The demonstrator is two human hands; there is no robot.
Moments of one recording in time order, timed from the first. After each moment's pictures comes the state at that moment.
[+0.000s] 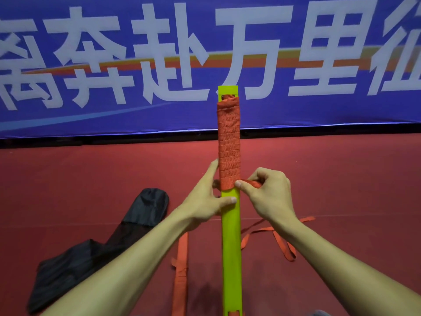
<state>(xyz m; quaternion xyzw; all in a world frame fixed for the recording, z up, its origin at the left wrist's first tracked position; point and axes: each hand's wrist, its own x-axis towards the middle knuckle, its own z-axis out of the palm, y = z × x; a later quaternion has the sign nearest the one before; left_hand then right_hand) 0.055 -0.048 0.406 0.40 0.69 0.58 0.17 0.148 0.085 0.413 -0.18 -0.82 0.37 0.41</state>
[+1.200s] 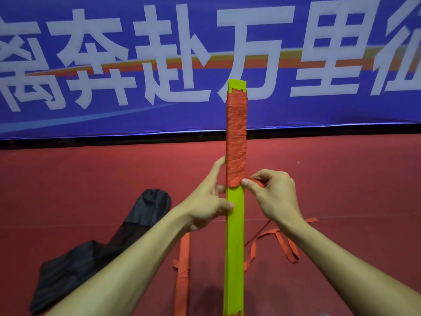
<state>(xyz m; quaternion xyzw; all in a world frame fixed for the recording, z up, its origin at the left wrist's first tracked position) 0.055 -0.051 0.412 0.40 0.63 0.61 0.28 0.149 0.092 0.415 -0.19 -0.83 0.36 0.39</state>
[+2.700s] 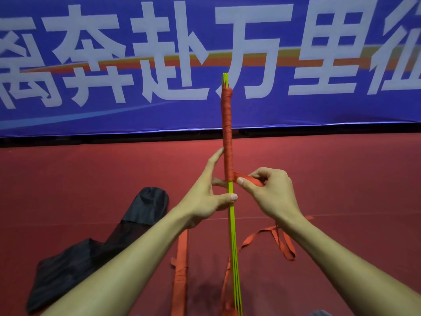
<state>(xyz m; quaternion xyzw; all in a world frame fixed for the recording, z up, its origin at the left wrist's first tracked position) 0.064 -0.053 0.415 0.40 0.66 0.60 0.18 0.156 0.090 0.420 -0.18 -0.83 0.38 0.36</state>
